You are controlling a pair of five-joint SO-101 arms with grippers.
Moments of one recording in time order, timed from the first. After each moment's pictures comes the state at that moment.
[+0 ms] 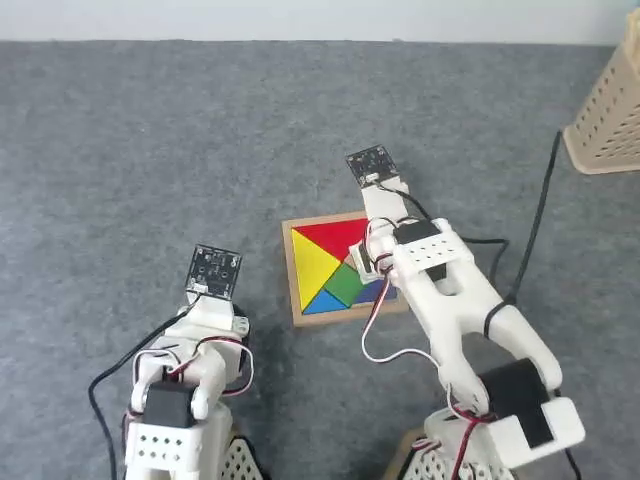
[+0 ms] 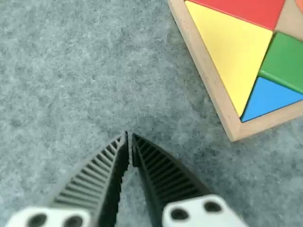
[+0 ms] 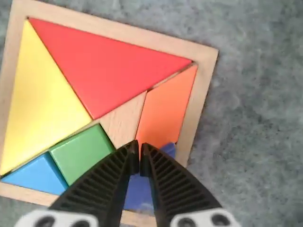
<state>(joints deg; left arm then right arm) 0.1 -103.4 97.5 72.0 -0.7 -23.7 -5.1 38.6 44.8 2.6</state>
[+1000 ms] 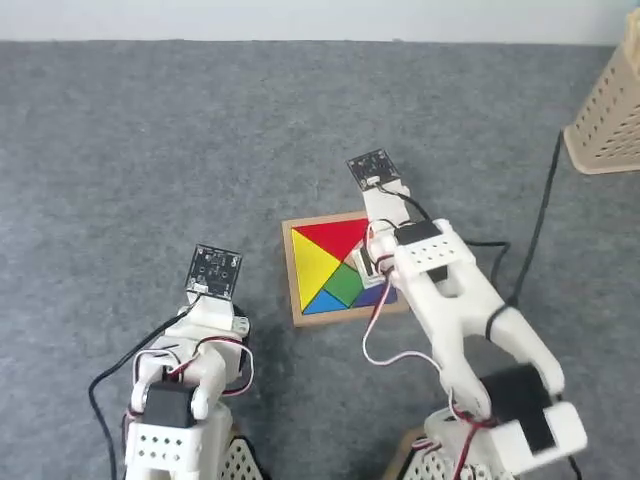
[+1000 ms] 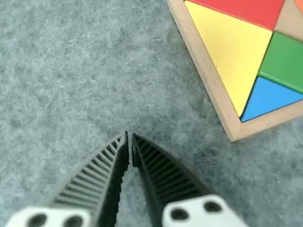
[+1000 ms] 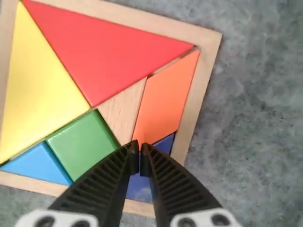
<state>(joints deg) 0.1 -103.4 97.5 72.0 -0.7 -23.6 -7.3 39.7 47.5 2.6</state>
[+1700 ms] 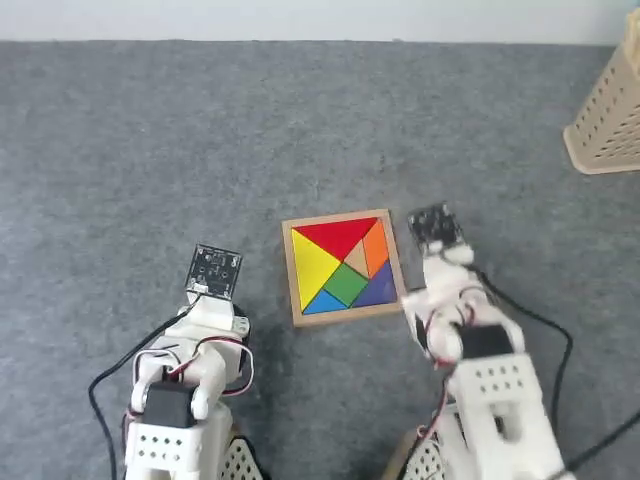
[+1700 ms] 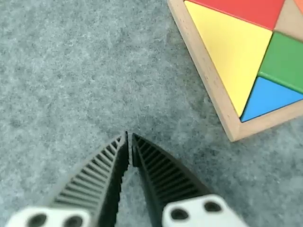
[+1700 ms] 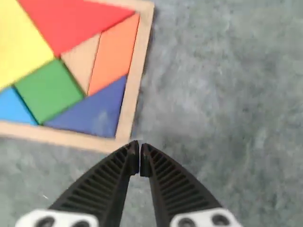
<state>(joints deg) 0.1 -103.4 97.5 72.0 -0.7 -13.1 -60.6 78.5 47.6 11.6</state>
